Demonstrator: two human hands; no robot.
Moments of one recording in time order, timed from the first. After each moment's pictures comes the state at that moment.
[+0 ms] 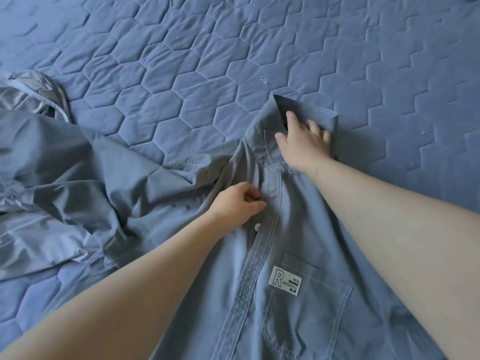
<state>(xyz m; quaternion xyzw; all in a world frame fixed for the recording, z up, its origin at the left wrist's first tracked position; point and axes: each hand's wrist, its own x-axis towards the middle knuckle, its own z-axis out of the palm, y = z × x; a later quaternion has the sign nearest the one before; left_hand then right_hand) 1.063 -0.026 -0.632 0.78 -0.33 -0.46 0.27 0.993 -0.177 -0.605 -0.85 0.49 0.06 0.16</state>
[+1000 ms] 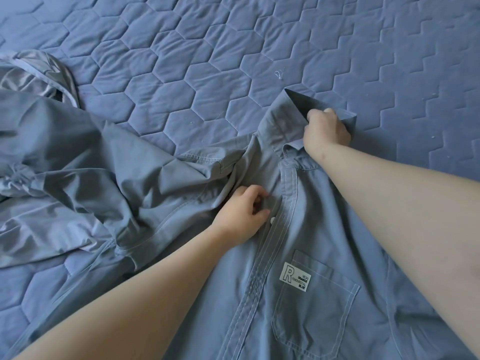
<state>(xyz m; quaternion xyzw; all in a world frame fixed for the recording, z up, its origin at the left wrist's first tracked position) 1.061 0.003 -0.643 0.77 -0.42 -0.40 0.27 1.009 -0.197 -0.611 -0.78 0.61 0.01 0.14</state>
